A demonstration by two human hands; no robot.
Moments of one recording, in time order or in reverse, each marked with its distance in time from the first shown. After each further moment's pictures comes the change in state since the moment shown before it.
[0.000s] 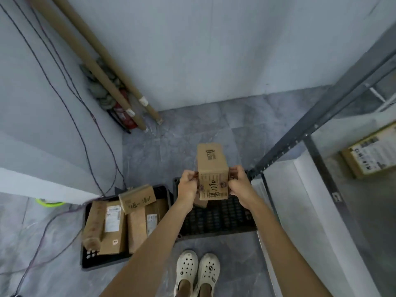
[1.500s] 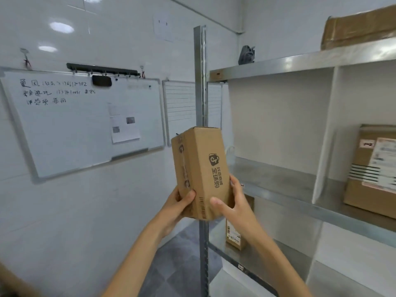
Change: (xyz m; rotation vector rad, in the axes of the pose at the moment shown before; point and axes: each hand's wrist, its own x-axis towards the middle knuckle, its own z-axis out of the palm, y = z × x) left_hand -0.296 0.316 0.010 0.144 -1.180 0.799; right_hand -0.400 -0.228 -0.050 -0.026 0.607 -1.029
